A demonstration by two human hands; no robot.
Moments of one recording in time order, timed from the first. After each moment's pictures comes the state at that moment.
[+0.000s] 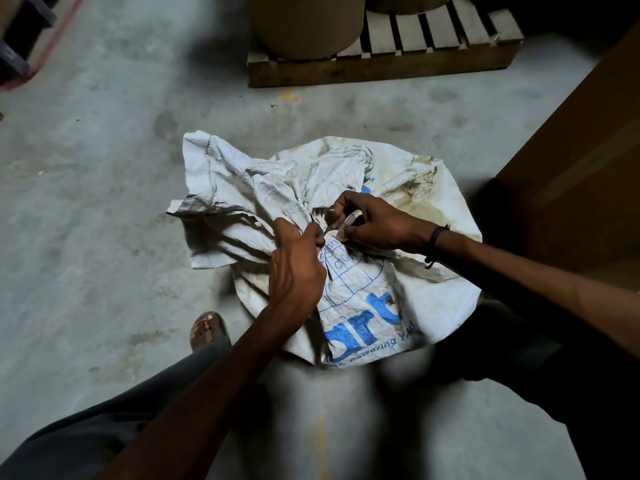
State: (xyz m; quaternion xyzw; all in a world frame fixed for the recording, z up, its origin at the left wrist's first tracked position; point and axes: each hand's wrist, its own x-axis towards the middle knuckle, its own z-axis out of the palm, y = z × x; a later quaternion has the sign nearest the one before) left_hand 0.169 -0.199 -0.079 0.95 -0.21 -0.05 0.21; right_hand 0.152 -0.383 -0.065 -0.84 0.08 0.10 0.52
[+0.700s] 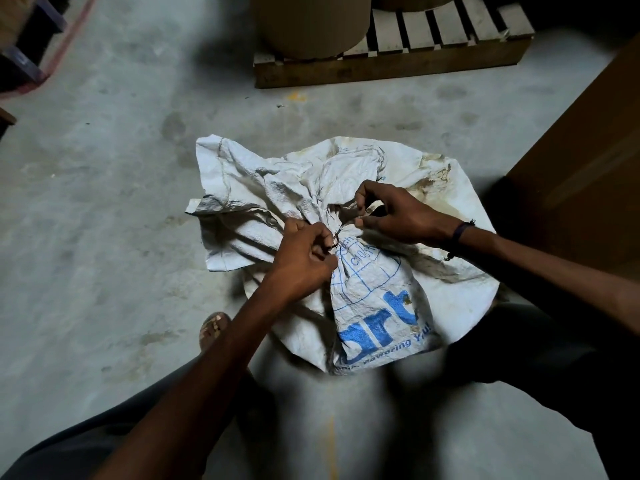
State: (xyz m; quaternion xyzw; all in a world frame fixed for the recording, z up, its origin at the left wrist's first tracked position) left_hand 0.199 -0.188 -0.077 0.86 -0.25 -0.21 0.39; right_hand 0.151 -0.400 -0.062 -0.87 0.06 0.05 0.49
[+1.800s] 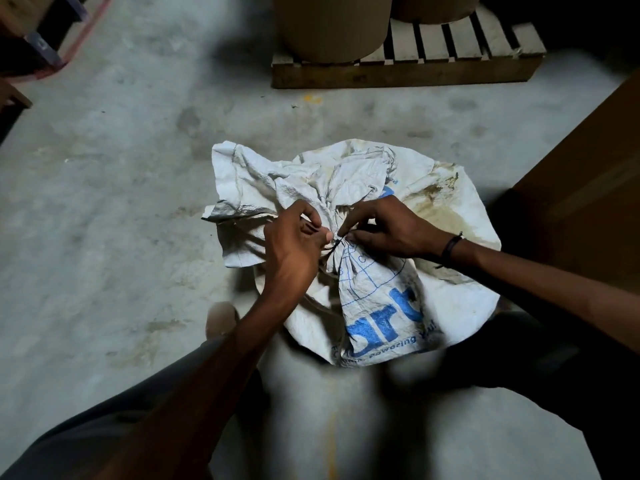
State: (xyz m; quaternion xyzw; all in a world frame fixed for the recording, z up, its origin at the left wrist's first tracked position) left_hand 0.196 -0.159 -0.055 0.84 -0.11 -0.08 0.53; right_hand 0.157 -0.363 -0.060 -0.92 -0.08 0.02 0.37
